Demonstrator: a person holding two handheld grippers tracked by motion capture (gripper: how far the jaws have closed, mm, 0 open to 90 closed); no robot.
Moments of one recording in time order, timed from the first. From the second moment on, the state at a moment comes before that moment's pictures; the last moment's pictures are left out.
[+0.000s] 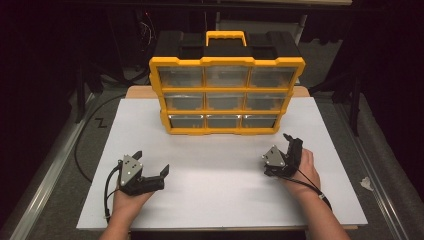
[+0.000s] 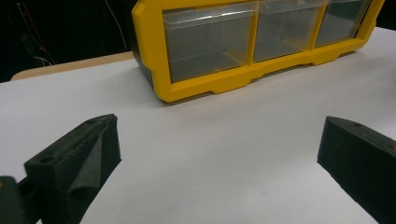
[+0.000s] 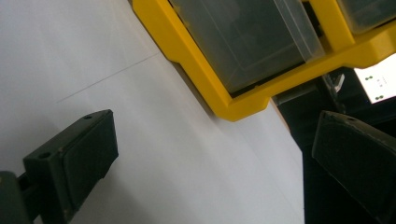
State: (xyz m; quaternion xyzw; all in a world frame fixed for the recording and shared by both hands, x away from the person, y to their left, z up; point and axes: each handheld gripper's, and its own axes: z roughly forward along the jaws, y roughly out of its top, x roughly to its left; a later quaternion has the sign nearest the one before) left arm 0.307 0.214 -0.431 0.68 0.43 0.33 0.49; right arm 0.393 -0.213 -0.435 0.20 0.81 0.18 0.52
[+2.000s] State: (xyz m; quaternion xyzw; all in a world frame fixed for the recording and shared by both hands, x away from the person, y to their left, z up) left arm 0.307 0.214 -0.432 0.68 0.42 0.34 0.49; right arm 0.366 -0.141 -0.444 -0.04 0.78 0.06 0.63
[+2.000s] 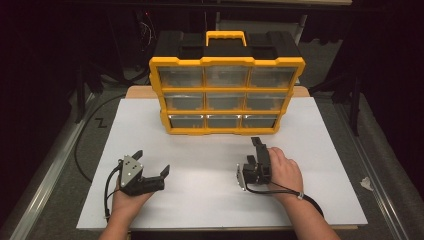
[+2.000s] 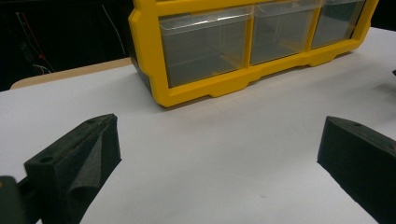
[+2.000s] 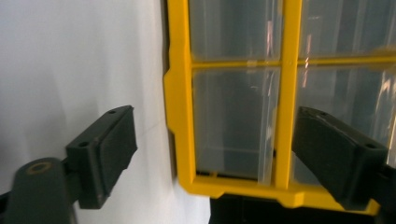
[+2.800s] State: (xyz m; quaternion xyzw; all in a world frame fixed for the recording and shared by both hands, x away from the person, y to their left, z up) left arm 0.307 0.212 -0.432 0.69 0.42 0.34 0.49; right arm 0.408 -0.087 -0.427 -0.04 0.75 0.05 0.66
